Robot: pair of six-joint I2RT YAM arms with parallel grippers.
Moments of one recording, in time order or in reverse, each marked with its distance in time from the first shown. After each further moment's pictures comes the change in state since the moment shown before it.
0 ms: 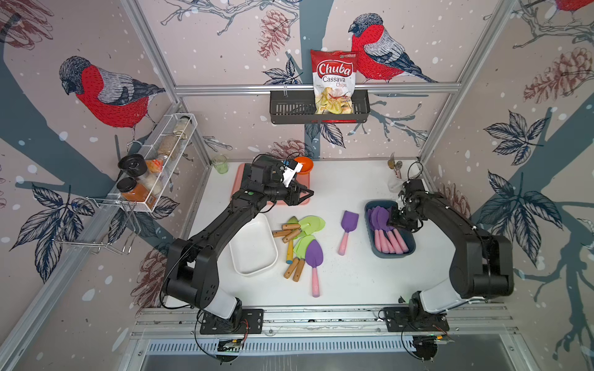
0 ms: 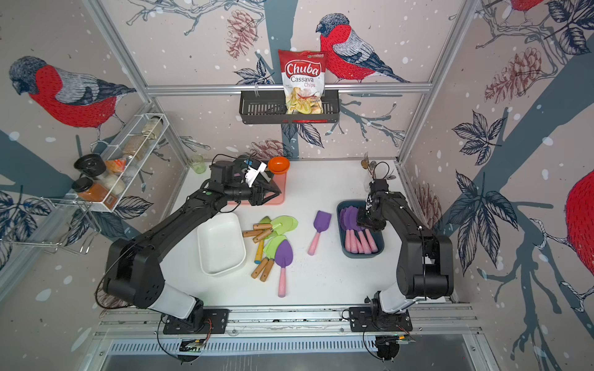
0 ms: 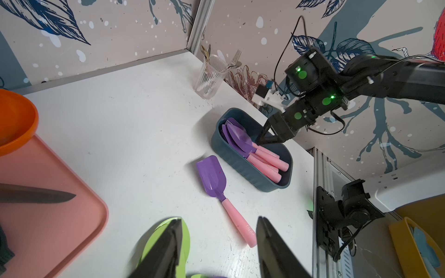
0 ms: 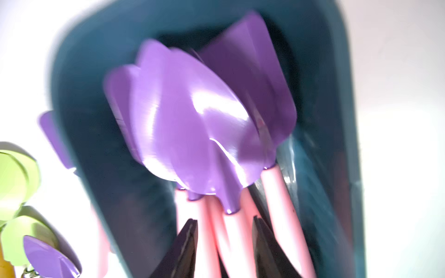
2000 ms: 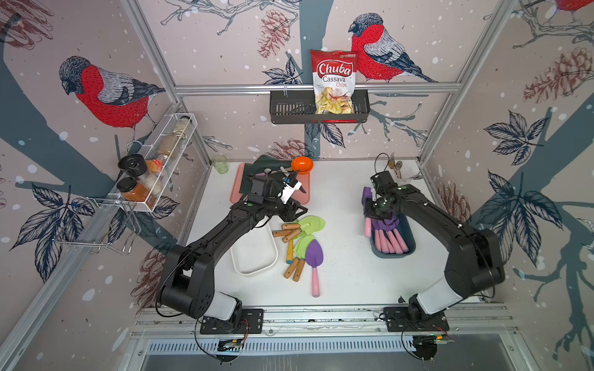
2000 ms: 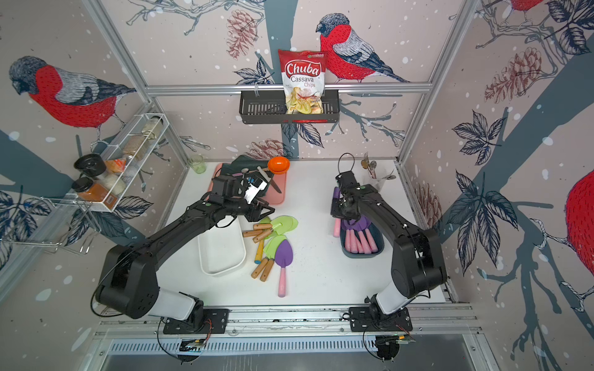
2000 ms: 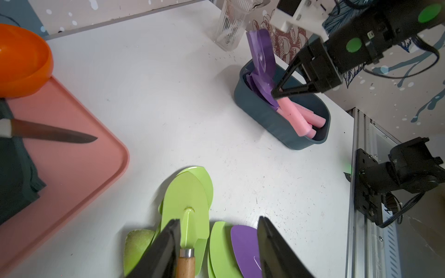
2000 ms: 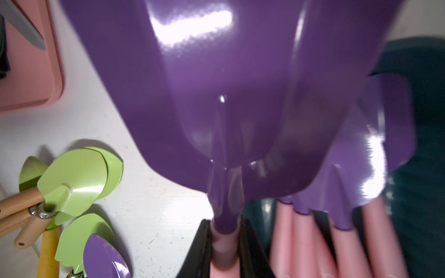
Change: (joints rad) left arm -0.035 -0.058 -0.132 -0.079 -0.116 0.183; right arm 0.215 0.018 0.106 0.034 0.086 0.121
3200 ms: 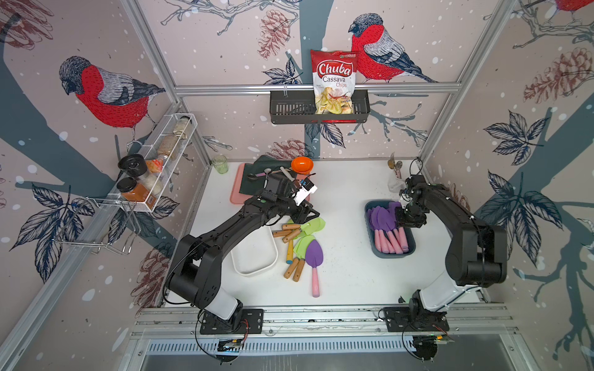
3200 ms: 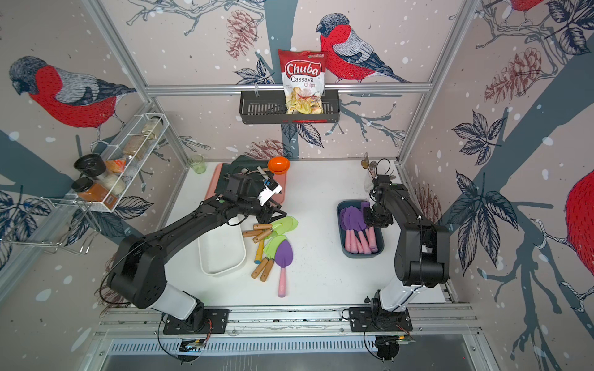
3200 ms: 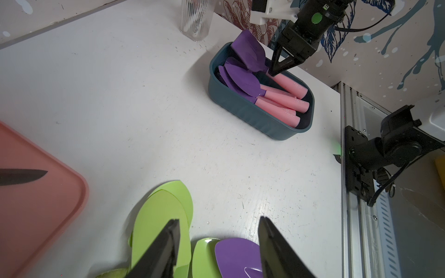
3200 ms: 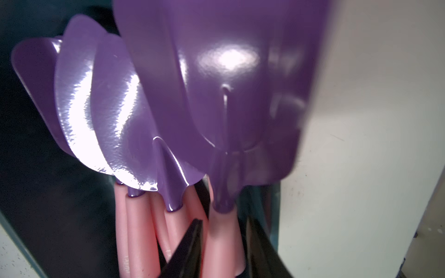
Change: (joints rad) left arm -0.095 0.079 0.074 -0.055 -0.015 0.077; right arm -0.296 0.108 -0.017 -0.172 0.033 -0.390
